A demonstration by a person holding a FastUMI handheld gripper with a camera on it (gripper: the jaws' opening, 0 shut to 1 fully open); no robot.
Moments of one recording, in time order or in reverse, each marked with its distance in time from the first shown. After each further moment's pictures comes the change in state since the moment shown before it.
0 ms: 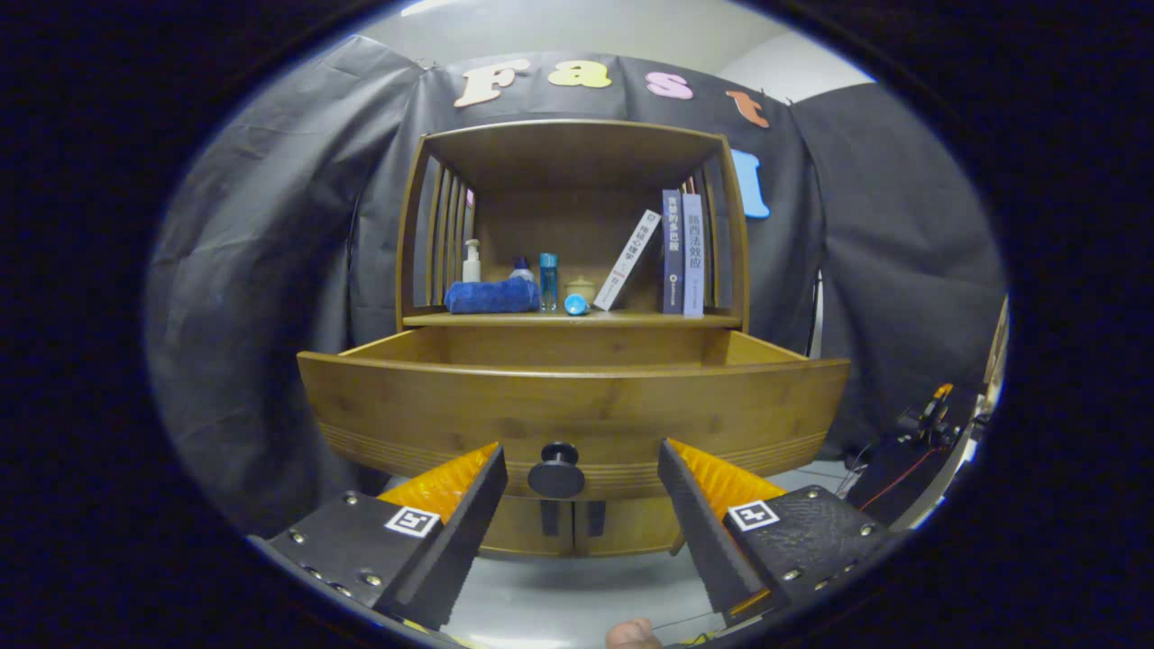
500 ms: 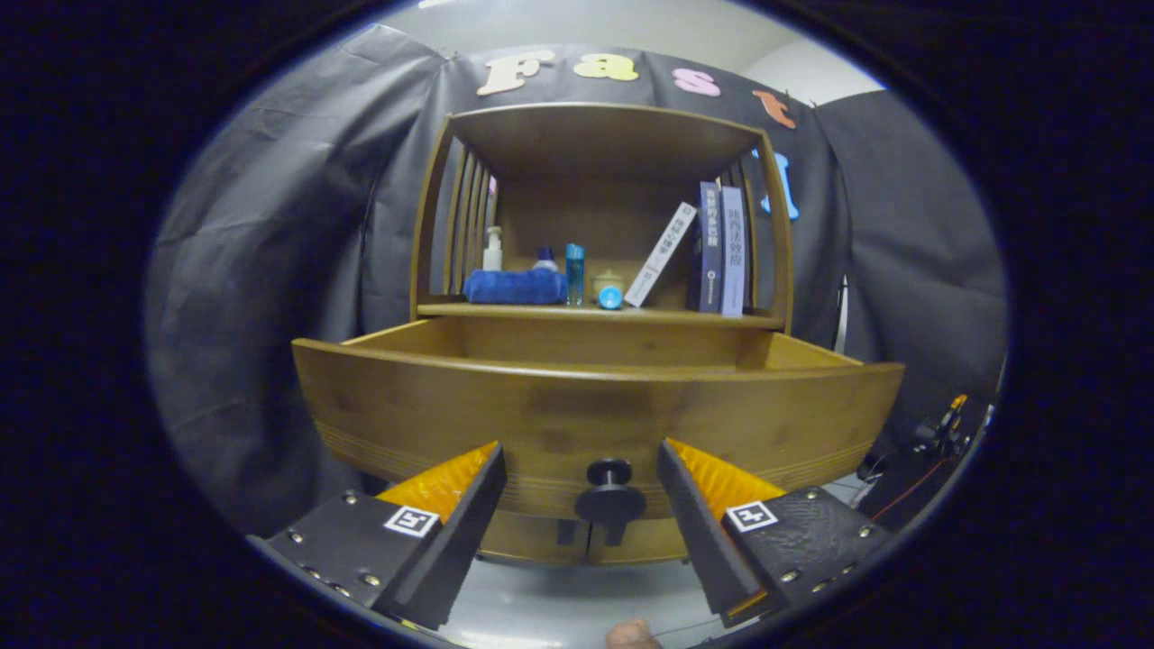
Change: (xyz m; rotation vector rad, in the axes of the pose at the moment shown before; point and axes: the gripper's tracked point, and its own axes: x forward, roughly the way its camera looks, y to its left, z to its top) arm 0.047 0.036 -0.024 0.007 0.057 0.035
